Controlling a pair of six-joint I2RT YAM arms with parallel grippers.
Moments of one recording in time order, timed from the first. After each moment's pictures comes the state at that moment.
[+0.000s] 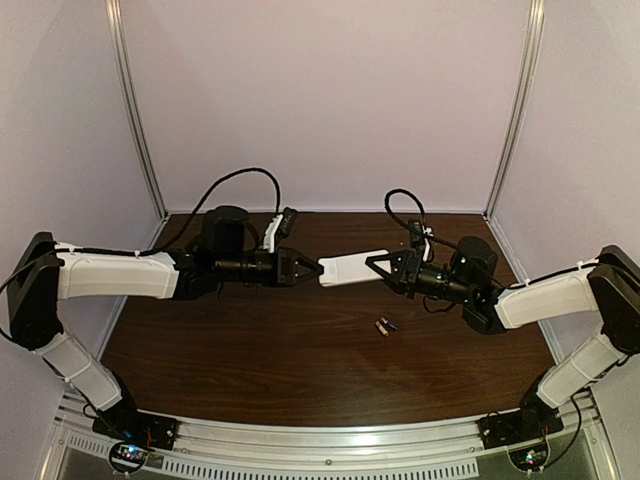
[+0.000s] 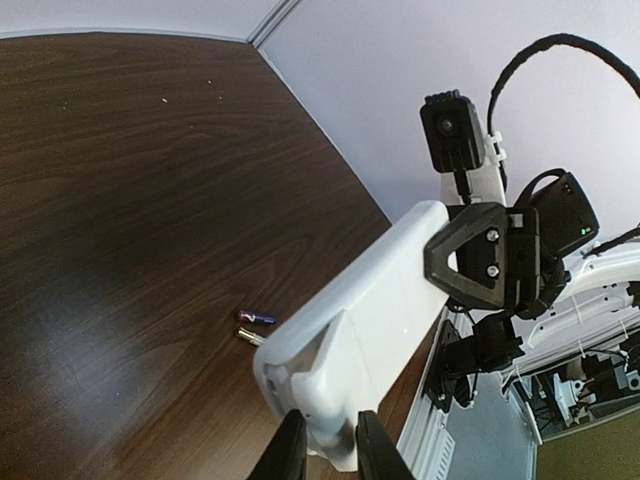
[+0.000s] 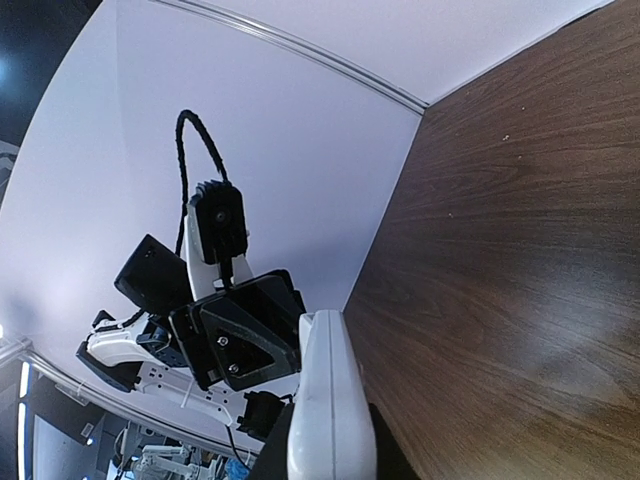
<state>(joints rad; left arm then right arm) -0.79 1.56 0.94 0.27 0.48 -0.64 0.65 1.48 0.57 0.93 -0.50 1.12</state>
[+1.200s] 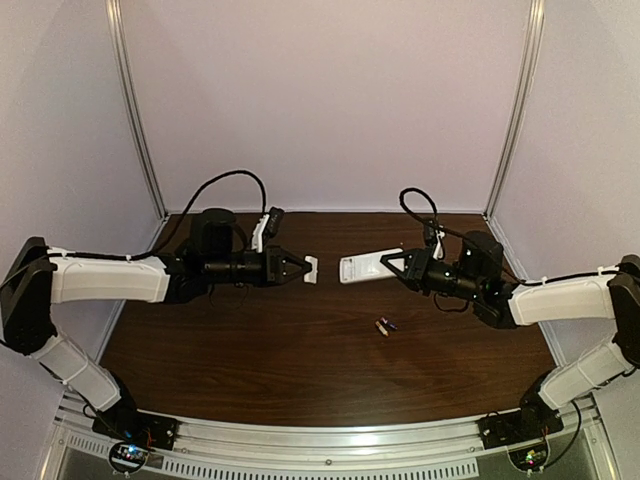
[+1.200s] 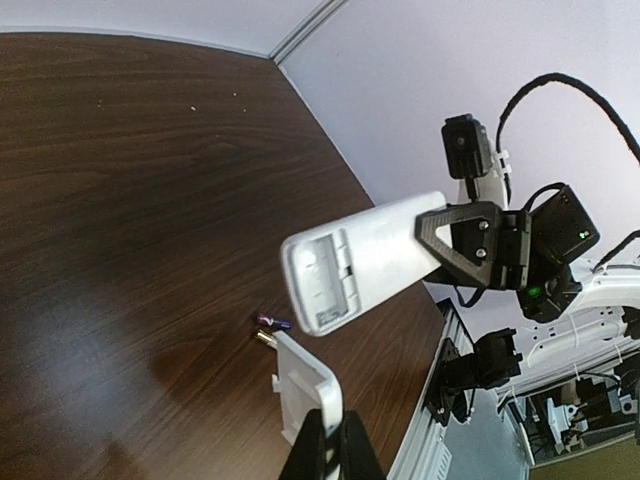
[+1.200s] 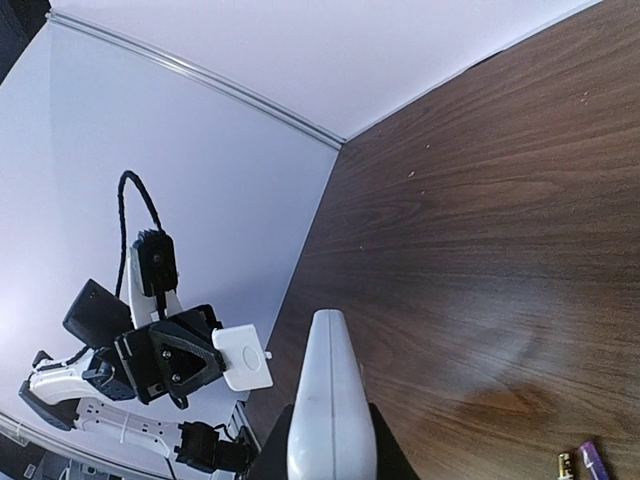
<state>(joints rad) -0.75 1.51 0.88 0.30 0.47 -0.69 0.60 1.38 0.57 0.67 -0.39 1.00</state>
